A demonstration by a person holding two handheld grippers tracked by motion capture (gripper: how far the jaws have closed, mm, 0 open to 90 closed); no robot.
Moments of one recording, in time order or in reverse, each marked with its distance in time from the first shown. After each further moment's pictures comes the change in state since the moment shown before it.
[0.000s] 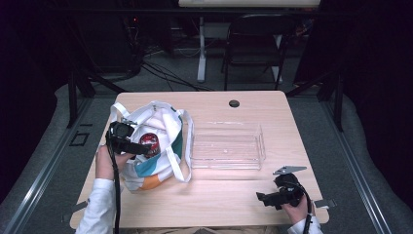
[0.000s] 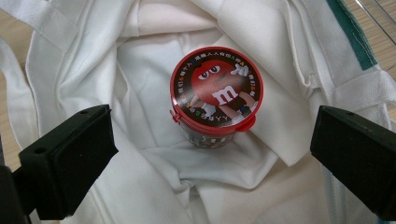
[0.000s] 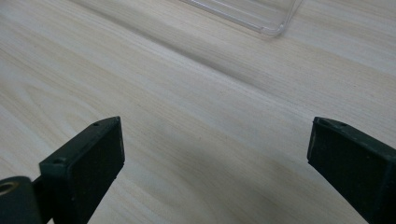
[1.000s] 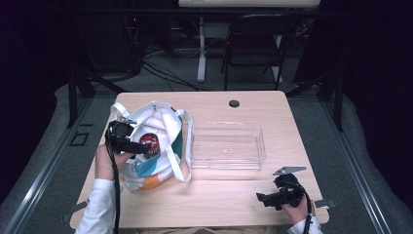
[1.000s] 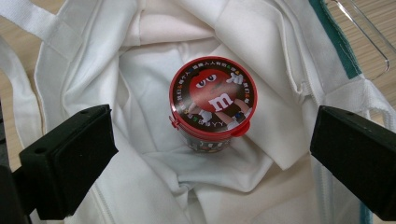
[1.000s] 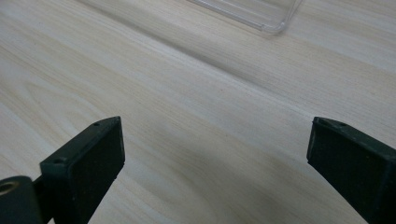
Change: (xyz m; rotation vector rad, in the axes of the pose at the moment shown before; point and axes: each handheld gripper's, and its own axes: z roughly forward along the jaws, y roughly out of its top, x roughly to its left) left arm -0.002 0.002 -0.006 -0.026 0.005 0.006; right arm 0.001 0.000 0.000 0.007 0.004 -0.007
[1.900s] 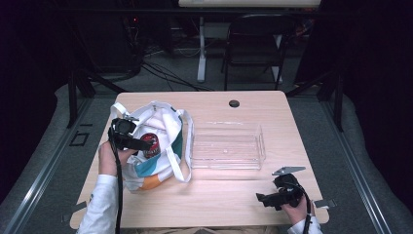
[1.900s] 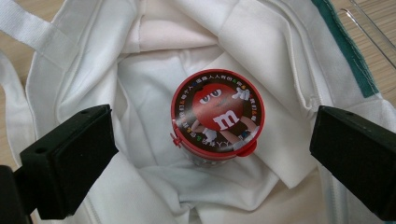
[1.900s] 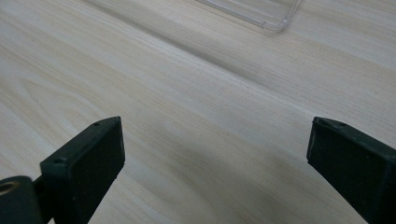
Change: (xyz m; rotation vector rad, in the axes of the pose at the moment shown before) left arm 0.004 0.009 0.016 0.003 -0.003 -0.014; right arm 0.000 0.000 0.001 0.005 -0.007 0.002
